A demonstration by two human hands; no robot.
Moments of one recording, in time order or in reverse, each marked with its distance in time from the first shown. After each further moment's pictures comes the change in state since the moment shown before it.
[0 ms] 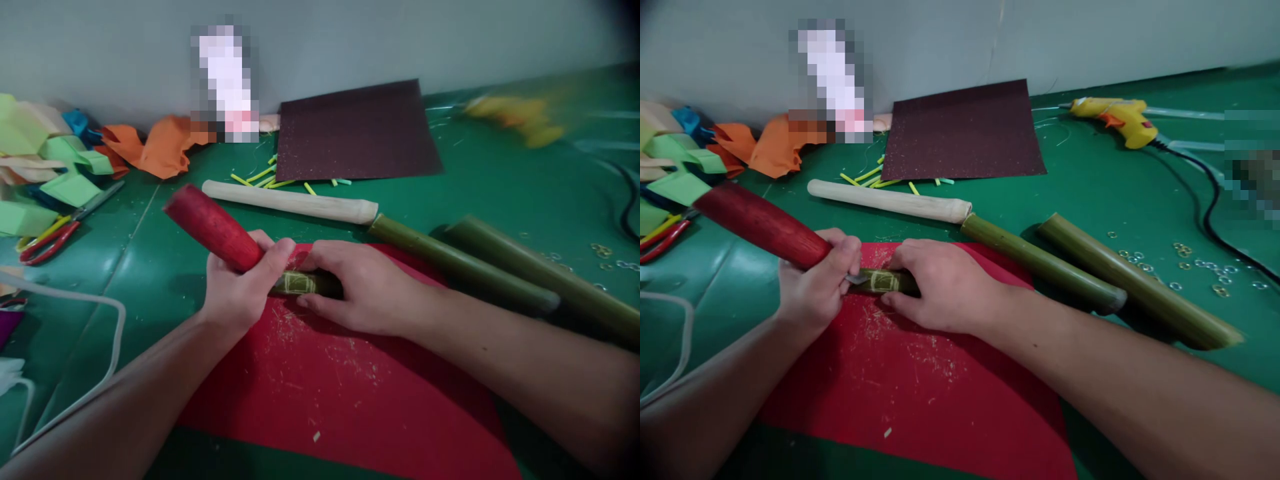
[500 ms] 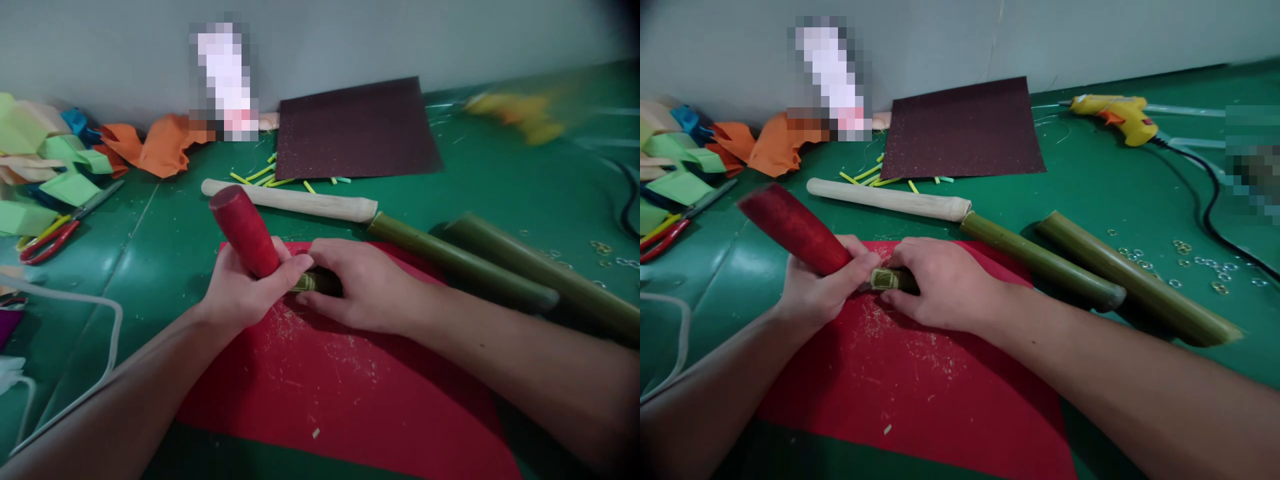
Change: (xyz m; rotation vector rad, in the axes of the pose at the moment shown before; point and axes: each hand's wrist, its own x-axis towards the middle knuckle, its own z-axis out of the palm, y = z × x) left_hand -0.002 0.006 0.001 0.226 -0.165 0.110; right_hand -0.001 0.001 0.002 0.020 0.033 -0.024
